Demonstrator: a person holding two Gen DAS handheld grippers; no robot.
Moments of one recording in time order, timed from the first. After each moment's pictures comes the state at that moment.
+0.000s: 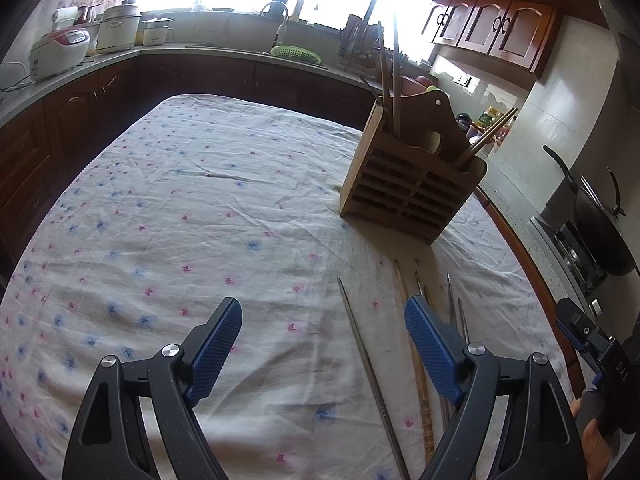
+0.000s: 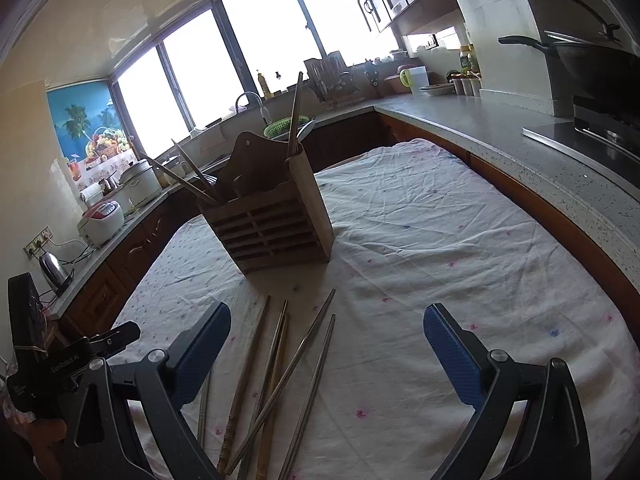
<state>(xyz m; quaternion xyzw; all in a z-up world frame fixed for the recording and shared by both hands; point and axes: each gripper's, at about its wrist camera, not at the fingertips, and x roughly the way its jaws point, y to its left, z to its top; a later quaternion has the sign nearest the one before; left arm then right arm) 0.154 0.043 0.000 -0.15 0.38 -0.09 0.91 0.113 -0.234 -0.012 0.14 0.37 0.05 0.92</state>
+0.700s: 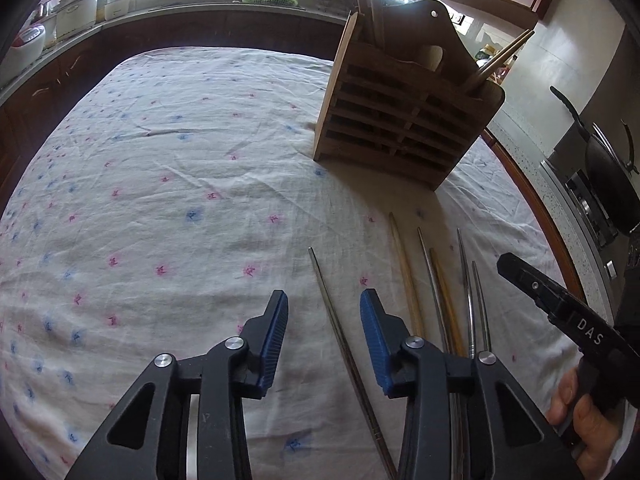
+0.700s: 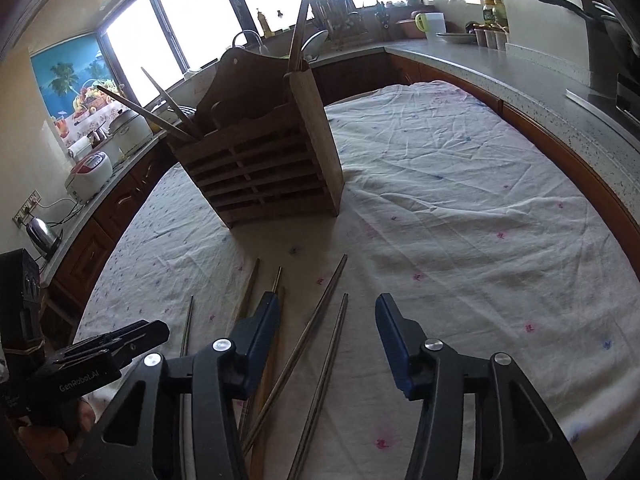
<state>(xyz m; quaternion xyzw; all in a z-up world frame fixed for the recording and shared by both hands) 0.224 -0.002 -0.033 -0.10 0.48 -0.12 0.87 0.174 -0.207 -0.064 0.12 0.48 0.07 0.87</state>
